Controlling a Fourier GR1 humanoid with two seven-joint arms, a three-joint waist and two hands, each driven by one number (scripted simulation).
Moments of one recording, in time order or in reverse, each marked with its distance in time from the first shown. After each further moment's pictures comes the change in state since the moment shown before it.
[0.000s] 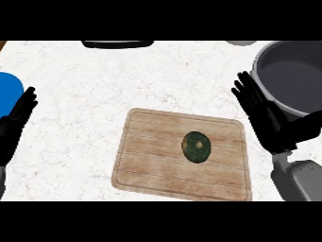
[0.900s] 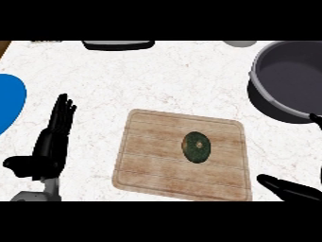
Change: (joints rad) left arm 0.078 -0.322 -0.079 -0.175 0.037 0.172 -0.074; right arm 0.368 -0.036 -0.196 -0.281 0.335 -0.059 -0.901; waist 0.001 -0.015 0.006
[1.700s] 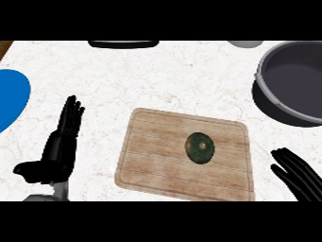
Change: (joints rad) left arm 0.017 -0.046 -0.043 -0.036 -0.043 0.023 0.005; right arm 0.277 -0.200 0.178 -0.296 0.638 -0.018 0.521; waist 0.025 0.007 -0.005
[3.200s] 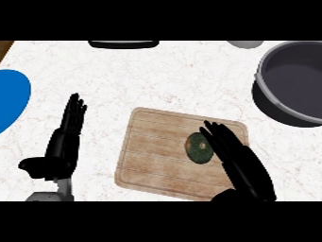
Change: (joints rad) left arm -0.017 -0.068 0.057 0.014 -0.065 -0.055 0.016; right arm -0.354 0.374 0.174 0.369 0.445 0.211 0.386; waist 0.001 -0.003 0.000
